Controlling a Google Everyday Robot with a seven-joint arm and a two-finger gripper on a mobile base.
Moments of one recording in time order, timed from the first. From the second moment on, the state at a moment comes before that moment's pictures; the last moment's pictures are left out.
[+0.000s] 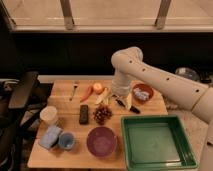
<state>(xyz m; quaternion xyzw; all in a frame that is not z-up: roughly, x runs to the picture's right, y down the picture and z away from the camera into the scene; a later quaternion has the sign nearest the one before) 0.067 0.075 0.726 -0.32 -0.24 -0.41 0.82</state>
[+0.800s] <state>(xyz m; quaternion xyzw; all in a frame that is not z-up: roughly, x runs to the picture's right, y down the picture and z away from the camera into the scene) -0.032 0.061 0.741 -0.26 -0.25 -0.52 0.78</state>
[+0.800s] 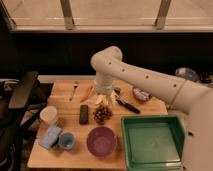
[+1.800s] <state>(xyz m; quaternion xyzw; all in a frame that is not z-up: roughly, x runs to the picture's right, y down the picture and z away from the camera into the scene) -0.124 0.057 0.814 -0.20 -0.32 -0.59 0.71</state>
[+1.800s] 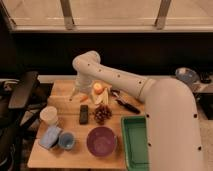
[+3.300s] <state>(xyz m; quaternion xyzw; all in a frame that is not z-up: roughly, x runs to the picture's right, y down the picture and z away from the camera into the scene) -0.143 0.145 0.850 -0.27 -0.35 -0.62 0.65</state>
